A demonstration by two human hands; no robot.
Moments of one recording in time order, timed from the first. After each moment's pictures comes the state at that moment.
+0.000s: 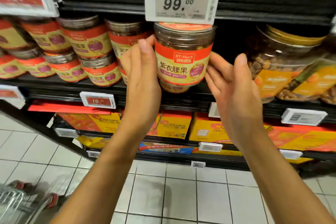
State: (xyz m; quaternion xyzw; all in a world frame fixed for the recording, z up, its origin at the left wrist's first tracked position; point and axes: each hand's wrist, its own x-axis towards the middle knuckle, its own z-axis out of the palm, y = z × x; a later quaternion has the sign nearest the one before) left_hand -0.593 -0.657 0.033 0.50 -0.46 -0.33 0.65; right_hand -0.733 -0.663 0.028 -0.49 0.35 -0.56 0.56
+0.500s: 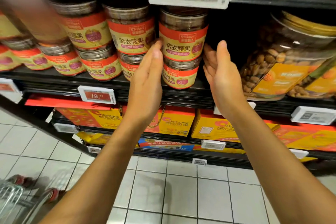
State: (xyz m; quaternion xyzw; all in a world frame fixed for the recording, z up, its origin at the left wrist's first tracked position) left_hand -0.582 -0.678 -0.002 0.51 -0.51 -0.37 0.59; right_hand -0.720 -0.727 -0.009 -0.52 0.43 -0.51 0.53
